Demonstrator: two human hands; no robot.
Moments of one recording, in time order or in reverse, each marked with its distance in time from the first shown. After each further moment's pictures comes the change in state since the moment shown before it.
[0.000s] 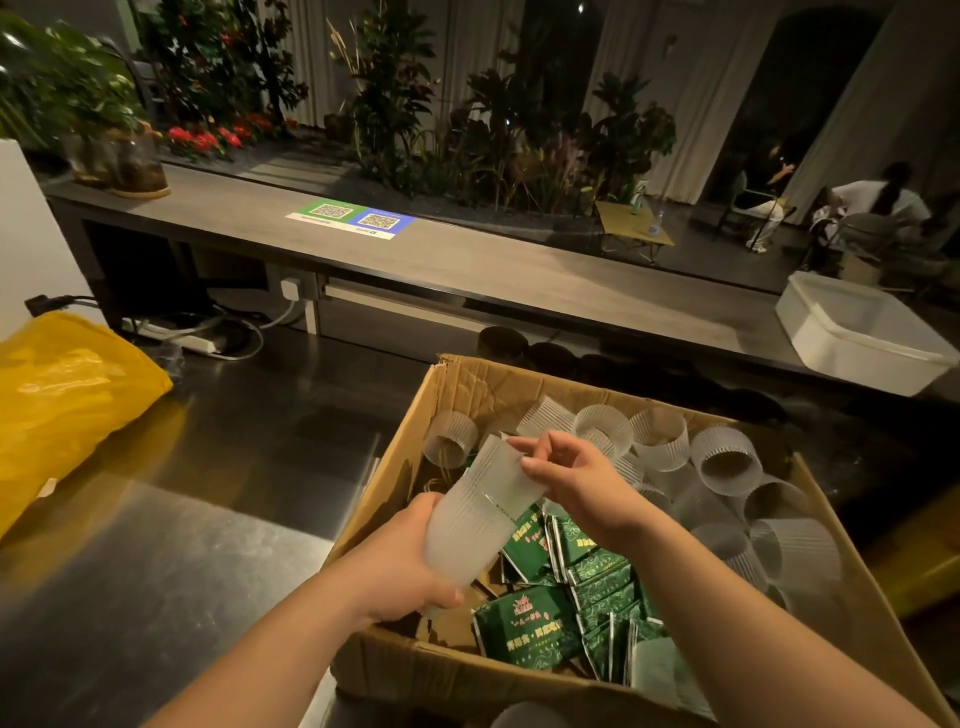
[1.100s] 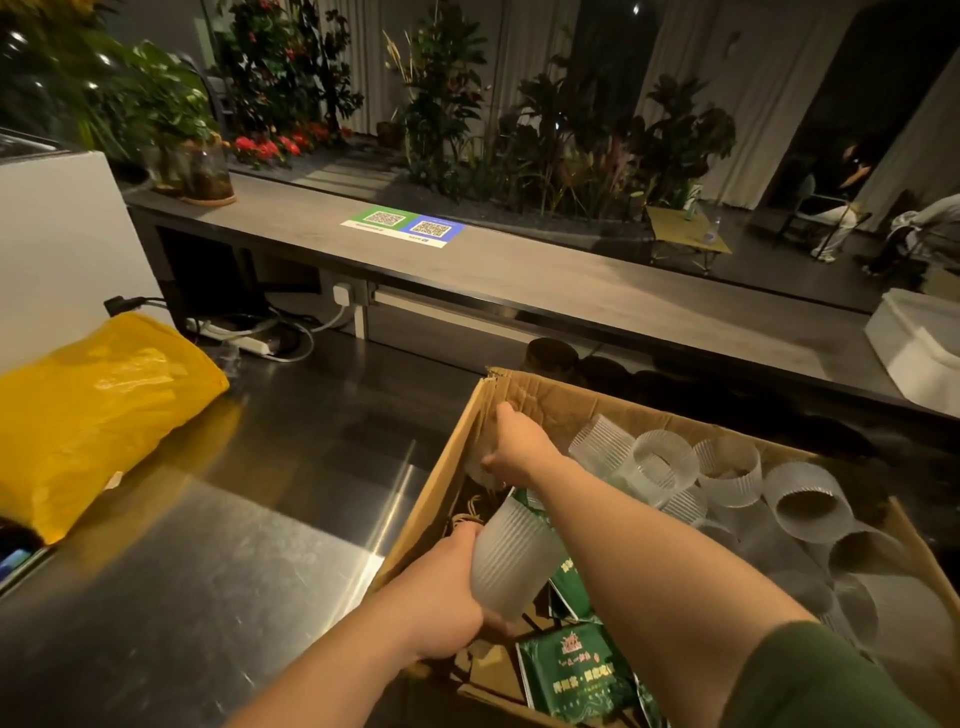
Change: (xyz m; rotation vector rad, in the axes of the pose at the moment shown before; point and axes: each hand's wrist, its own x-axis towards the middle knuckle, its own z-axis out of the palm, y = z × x) left_hand 0.009 -0.007 0.001 -0.029 0.027 -0.116; right_hand 0.153 0.010 0.071 -1.052 0.078 0.113
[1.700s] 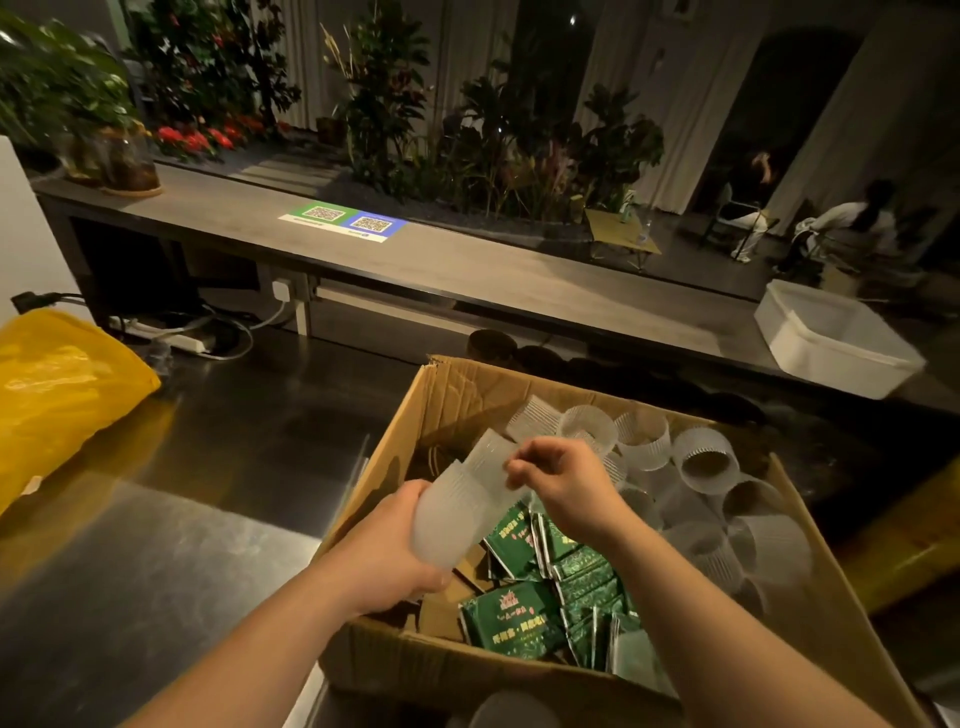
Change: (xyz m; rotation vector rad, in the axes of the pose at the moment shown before) left_hand -0.014 0.008 -0.001 0.007 0.080 0.165; right_hand -0.173 0.051 -0.056 0.586 0.155 -0.129
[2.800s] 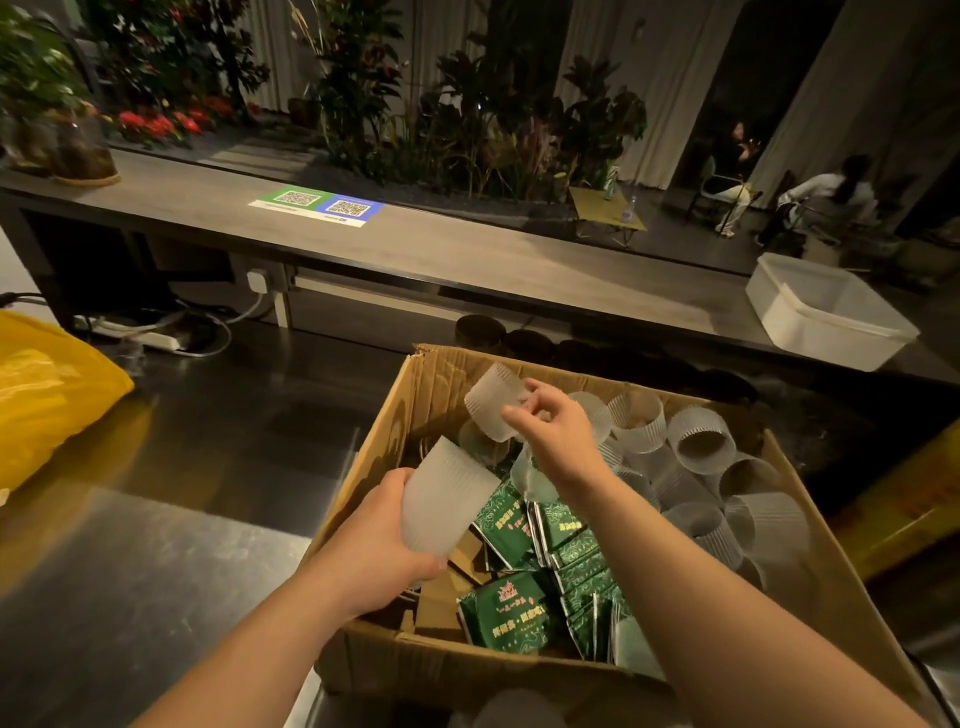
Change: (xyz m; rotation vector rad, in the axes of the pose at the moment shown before) left_hand 0.009 -0.010 0.002 0.027 0.067 -0.012; right_hand 0.051 0.021 0.007 0.199 0.241 0.015
